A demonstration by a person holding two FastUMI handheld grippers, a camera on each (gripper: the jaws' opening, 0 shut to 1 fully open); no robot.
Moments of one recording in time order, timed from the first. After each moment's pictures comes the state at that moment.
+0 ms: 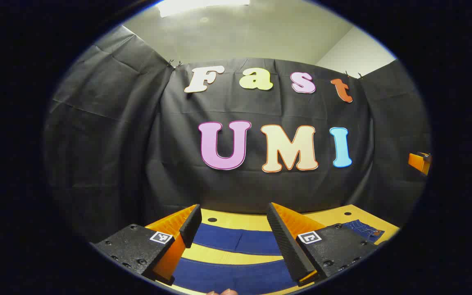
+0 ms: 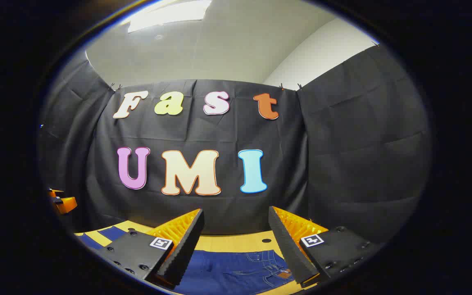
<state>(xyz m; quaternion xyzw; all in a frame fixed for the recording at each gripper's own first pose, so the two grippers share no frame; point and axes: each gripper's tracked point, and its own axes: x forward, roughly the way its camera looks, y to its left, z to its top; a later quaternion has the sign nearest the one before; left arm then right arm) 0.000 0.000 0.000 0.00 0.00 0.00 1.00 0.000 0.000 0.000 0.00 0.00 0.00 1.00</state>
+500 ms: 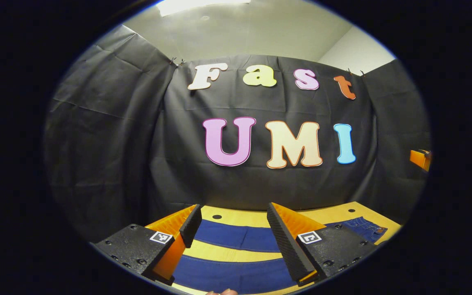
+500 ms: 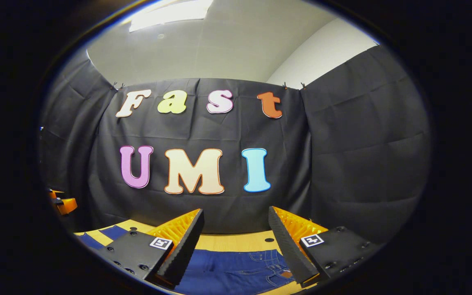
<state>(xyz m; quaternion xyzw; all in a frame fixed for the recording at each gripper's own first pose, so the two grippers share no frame) -0.004 0.016 -0.010 0.01 0.01 0.01 1.00 0.000 0.010 -0.003 0.00 0.00 0.01 1.00</state>
